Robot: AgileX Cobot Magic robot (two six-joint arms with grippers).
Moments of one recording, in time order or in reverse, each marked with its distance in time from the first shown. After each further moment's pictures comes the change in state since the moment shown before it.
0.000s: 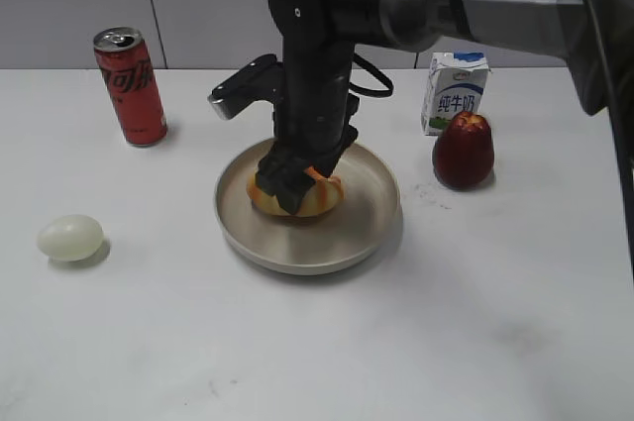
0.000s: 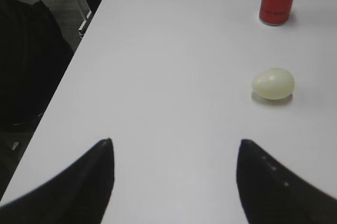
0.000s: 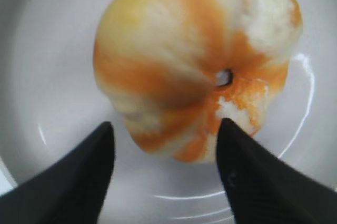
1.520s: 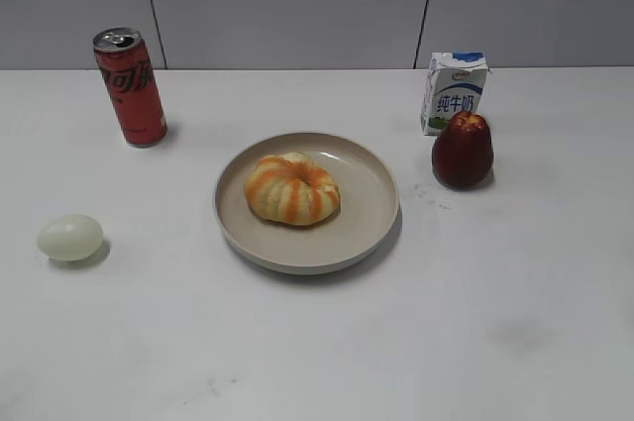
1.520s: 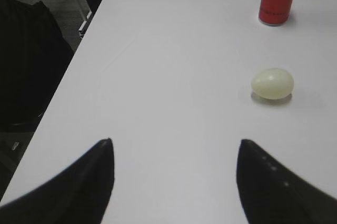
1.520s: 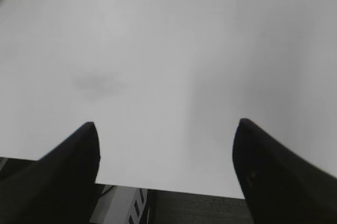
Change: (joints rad) left arm 0.000 0.000 0.000 0.000 0.000 0.000; right arm -0.702 -1.017 0.860 0.099 0.071 0.118
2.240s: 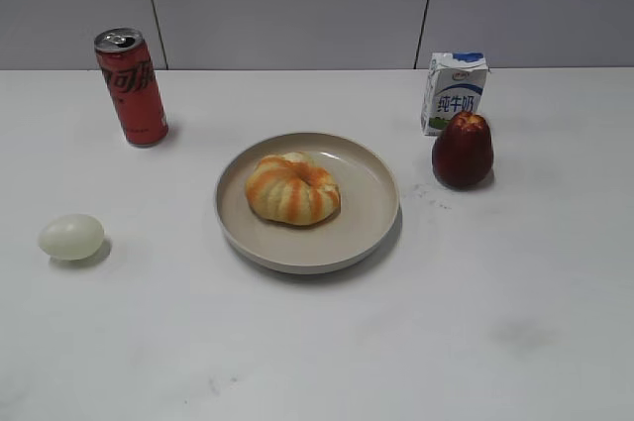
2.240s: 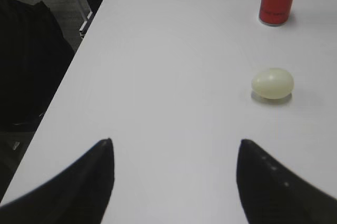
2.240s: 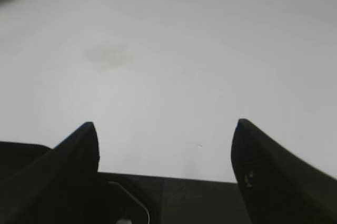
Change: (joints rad) left arm 0.000 0.000 0.000 0.000 0.001 0.000; right arm 0.000 -0.959 0.543 0.015 -0.101 0.002
